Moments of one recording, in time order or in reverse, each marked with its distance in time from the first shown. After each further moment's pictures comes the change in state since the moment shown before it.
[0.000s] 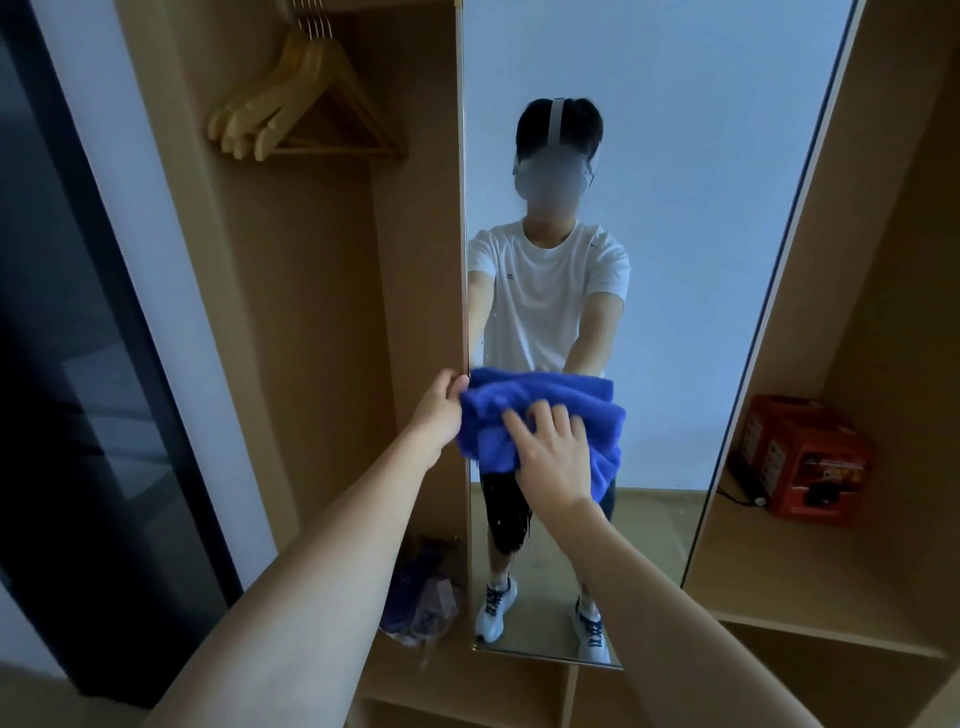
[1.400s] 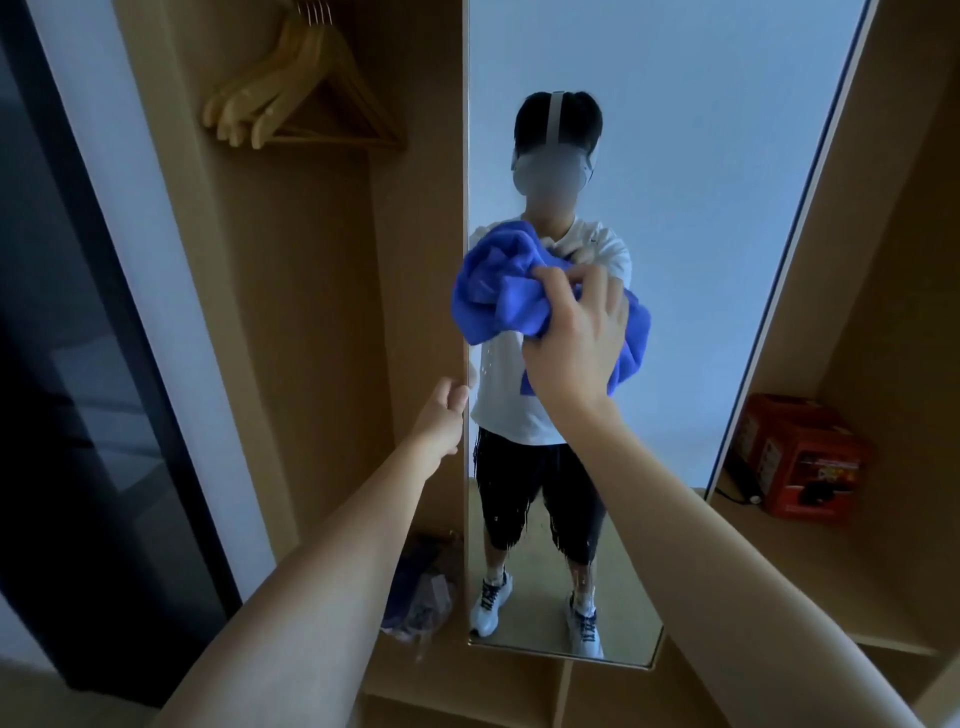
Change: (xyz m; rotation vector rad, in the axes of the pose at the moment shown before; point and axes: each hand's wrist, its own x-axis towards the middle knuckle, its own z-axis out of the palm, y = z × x) left_hand -0.004 -0.014 0.003 0.162 -0.025 -0.026; right_hand 0.104 -0.003 -0.089 0.230 0.537 0.201
